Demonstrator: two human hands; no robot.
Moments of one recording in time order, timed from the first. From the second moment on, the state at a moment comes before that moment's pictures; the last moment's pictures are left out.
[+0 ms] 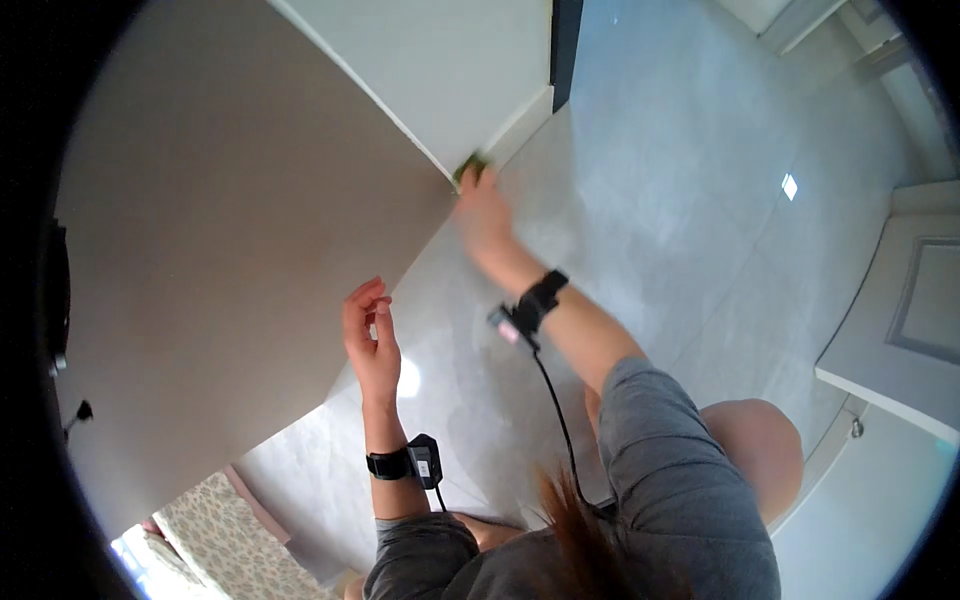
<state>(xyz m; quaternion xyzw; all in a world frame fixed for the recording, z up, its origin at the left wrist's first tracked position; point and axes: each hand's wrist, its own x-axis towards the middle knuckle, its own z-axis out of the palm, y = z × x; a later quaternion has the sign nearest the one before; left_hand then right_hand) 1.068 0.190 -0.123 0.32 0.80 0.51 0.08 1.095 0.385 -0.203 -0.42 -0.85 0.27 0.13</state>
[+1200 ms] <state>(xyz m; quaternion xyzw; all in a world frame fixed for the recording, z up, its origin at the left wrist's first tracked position) 1.074 0.051 -0.152 0.15 0.81 0.54 0.15 1.038 0.396 -0.301 -0.48 -0.49 0.67 0.28</state>
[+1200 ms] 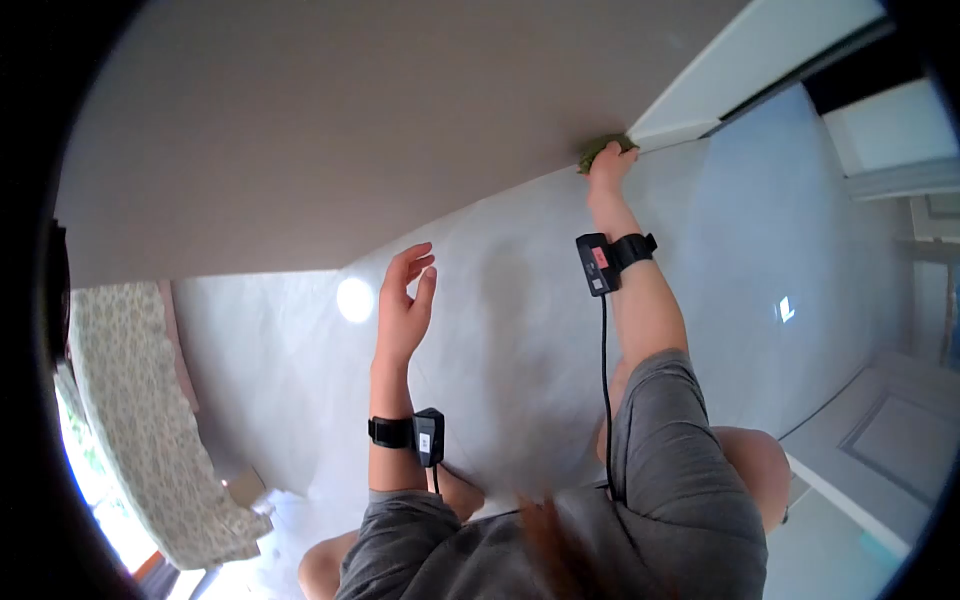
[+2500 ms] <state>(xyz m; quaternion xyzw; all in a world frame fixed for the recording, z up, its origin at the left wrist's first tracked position) 1.059 -0.063 -0.137 -0.09 0.78 0.60 -0.14 1.102 0.001 -0.295 0.44 -0.74 0.44 -0.26</state>
